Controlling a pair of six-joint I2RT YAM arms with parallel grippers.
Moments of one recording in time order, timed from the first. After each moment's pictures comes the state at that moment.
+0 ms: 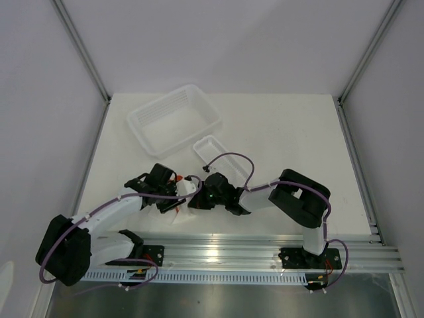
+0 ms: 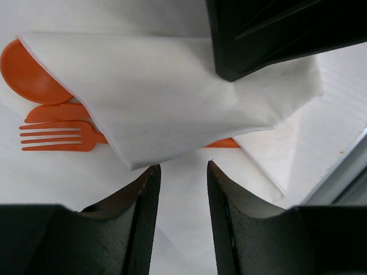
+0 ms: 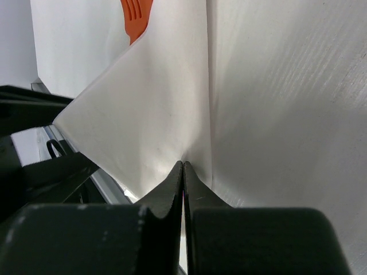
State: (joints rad) left arm -0.52 1.10 0.55 -0.58 0.19 0.62; right arm 1.05 1.92 0.87 0.46 -0.11 1.00
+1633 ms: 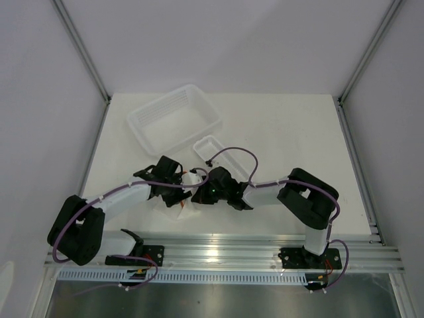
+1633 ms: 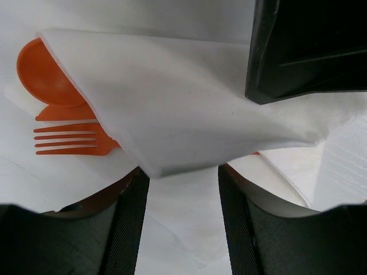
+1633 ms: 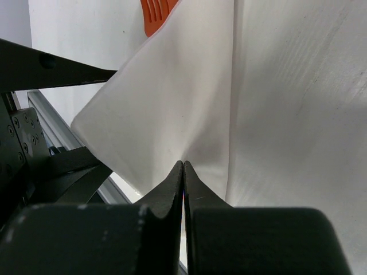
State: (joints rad) left arm -0.50 1.30 0.63 -0.48 0.18 0.64; right arm 1.01 1.86 0.89 0.37 -0.11 0.95
